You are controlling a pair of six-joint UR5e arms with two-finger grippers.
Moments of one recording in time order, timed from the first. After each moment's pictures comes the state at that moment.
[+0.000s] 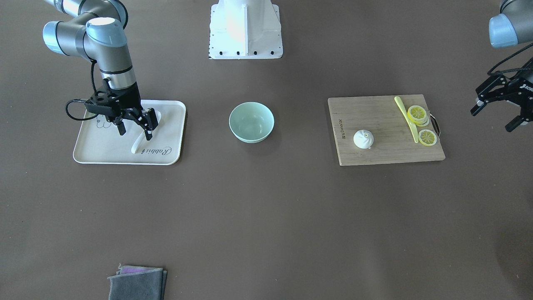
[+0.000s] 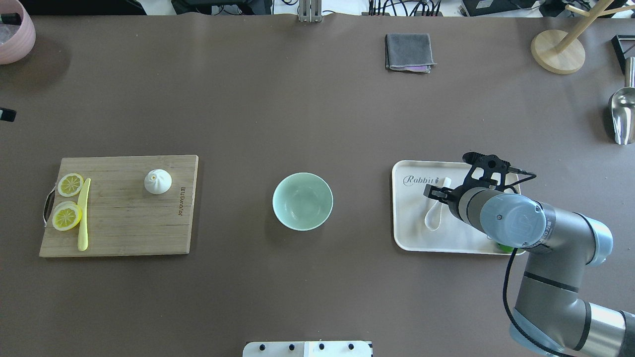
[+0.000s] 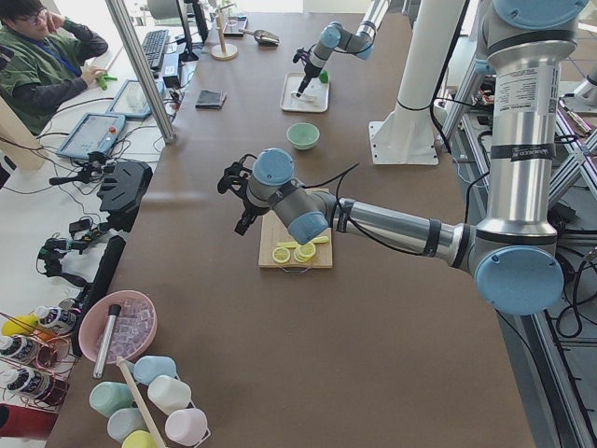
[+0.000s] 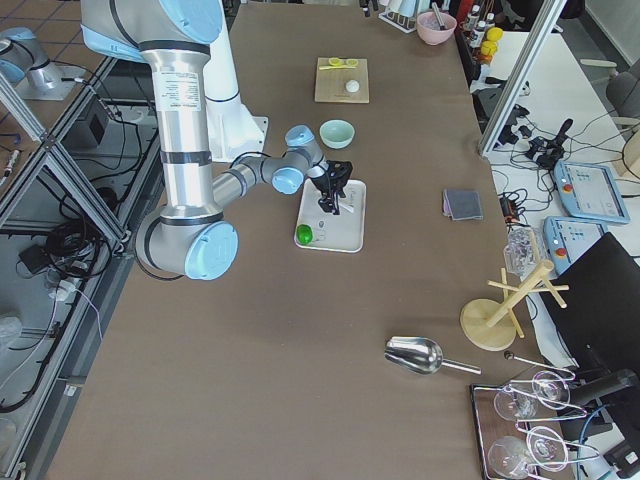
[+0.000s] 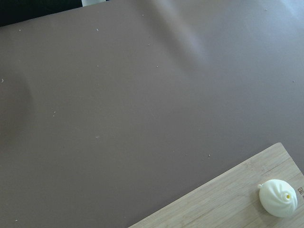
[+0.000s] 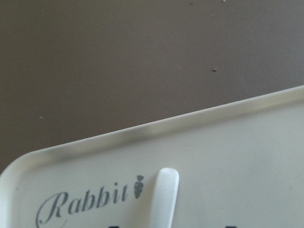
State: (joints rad) left arm -1.29 -1.54 -1.79 -2.25 -2.36 -0.39; right arm 0.44 -1.46 1.85 -1.15 1.43 1.55
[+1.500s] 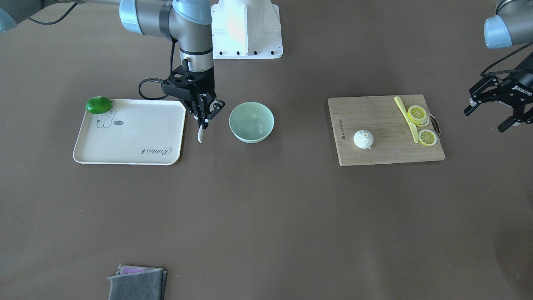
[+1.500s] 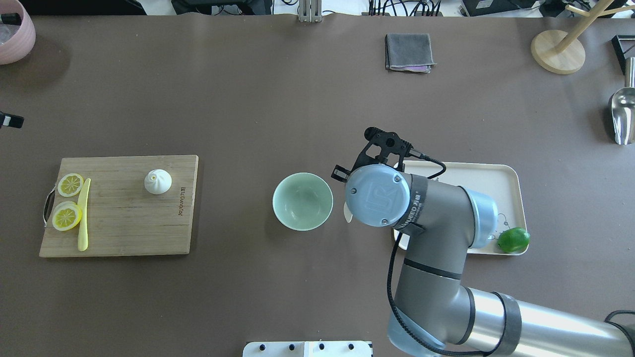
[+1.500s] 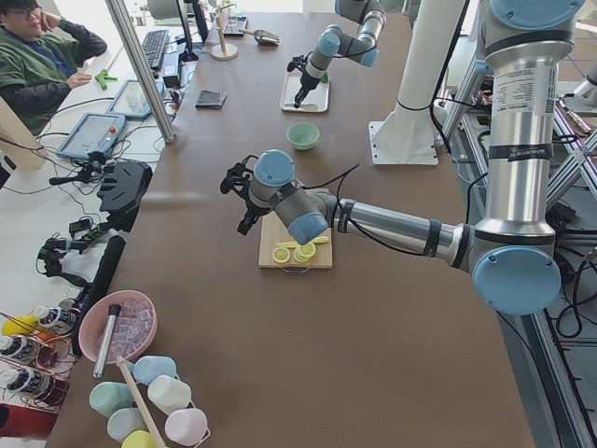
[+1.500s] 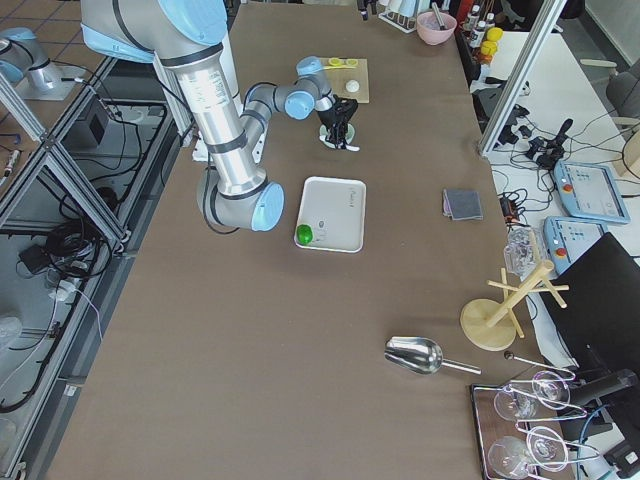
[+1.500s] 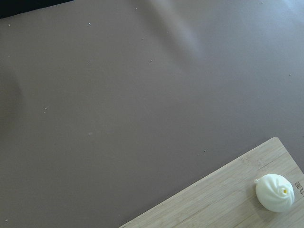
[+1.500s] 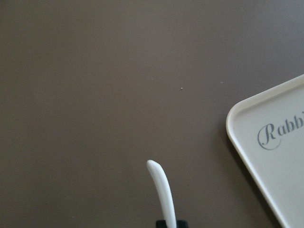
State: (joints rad) left arm -1.26 -1.54 -1.79 -2.26 -2.36 -0.40; right arm 0.38 -0.94 1.80 -1.66 1.42 1.79
